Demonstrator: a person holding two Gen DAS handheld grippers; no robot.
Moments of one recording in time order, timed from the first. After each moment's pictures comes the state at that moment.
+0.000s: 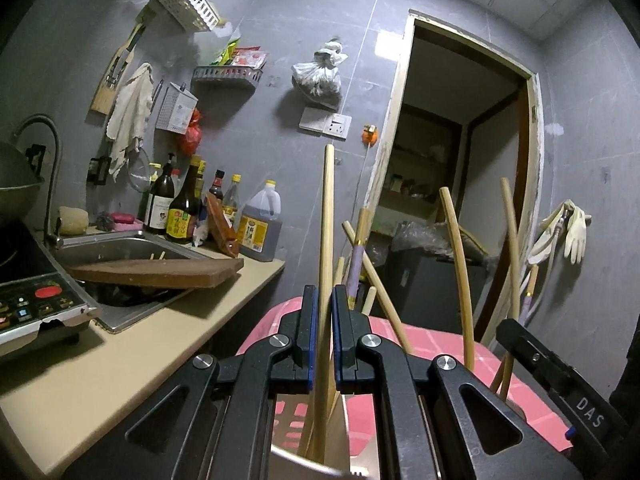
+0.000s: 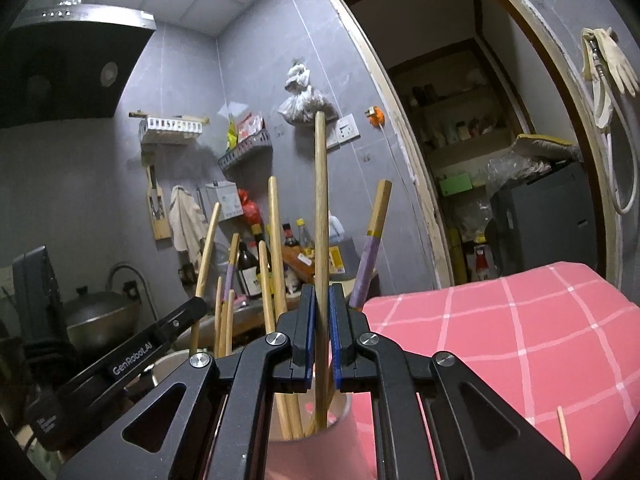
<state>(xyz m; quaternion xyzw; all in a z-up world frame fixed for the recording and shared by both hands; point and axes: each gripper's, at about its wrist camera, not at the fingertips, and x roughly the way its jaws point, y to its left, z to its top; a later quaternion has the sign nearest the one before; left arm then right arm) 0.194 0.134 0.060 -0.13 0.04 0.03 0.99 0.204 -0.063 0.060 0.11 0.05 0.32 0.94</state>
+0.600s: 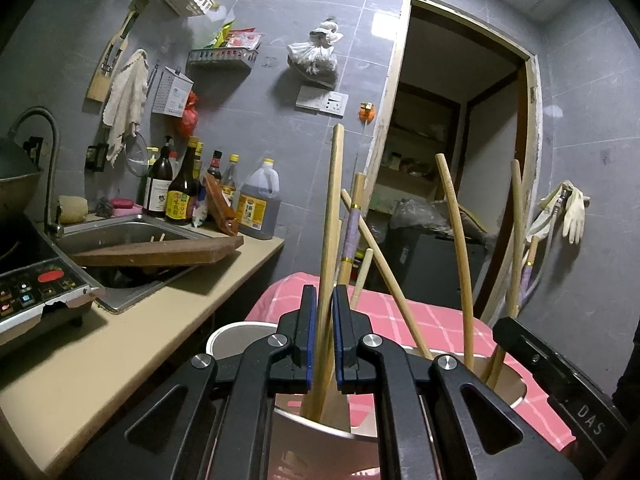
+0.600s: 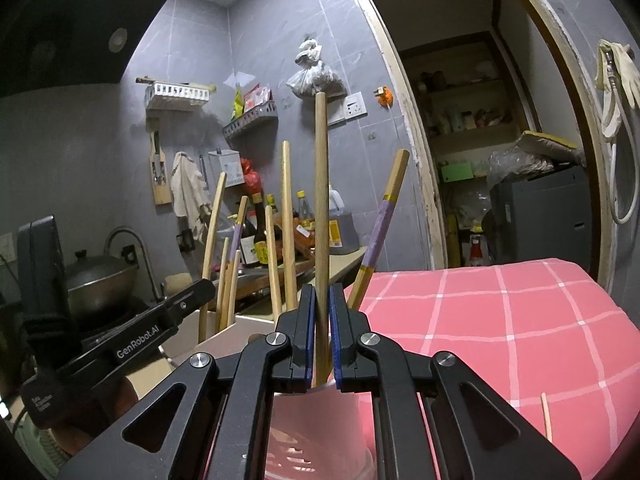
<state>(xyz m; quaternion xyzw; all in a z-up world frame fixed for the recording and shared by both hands) 0.191 0.124 0.046 -0.12 0.07 0.02 0.99 0.190 -0.055 0.054 0.07 0.08 0.32 0.94</state>
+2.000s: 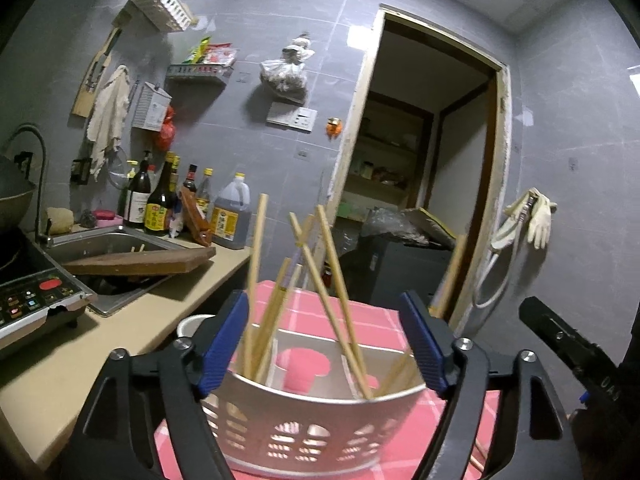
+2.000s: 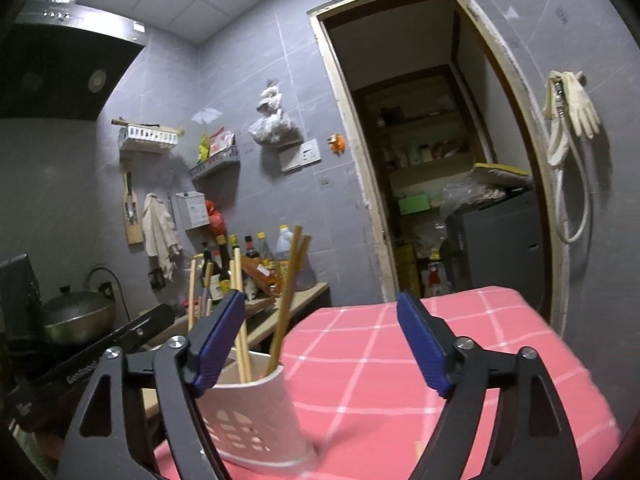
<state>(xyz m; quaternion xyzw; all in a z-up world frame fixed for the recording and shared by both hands) 0.147 0.090 0.079 -0.12 0.06 -0.02 0.99 0.147 -0.131 0.087 0.09 0.03 0.25 0.96</state>
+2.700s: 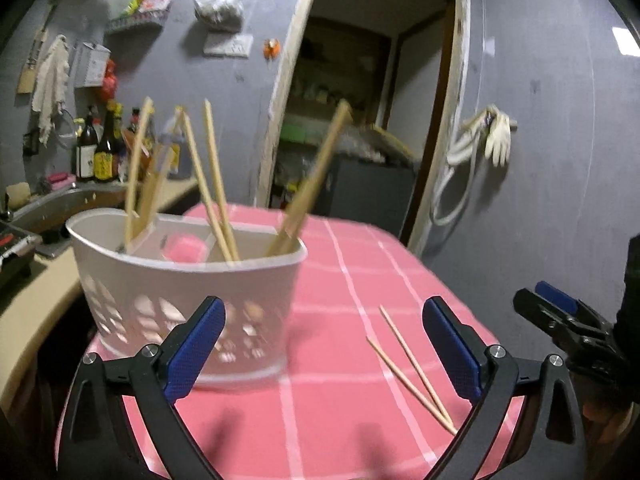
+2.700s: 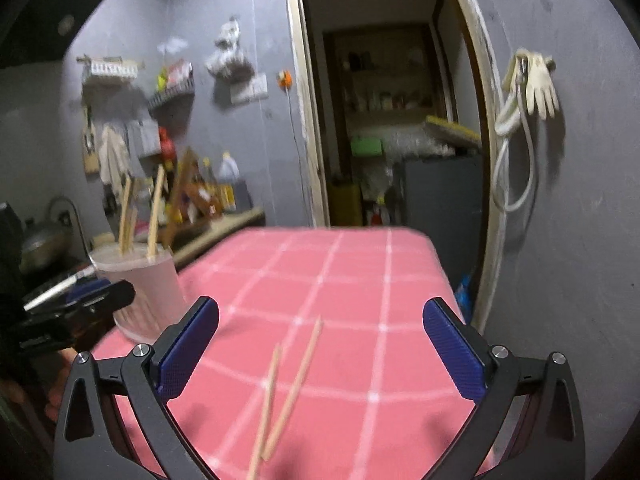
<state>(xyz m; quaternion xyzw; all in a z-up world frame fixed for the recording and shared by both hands) 0.149 -0.014 0.041 -0.08 0.20 -0.10 0.97 0.146 -0.224 0.058 0.01 0.17 0.18 0.97</state>
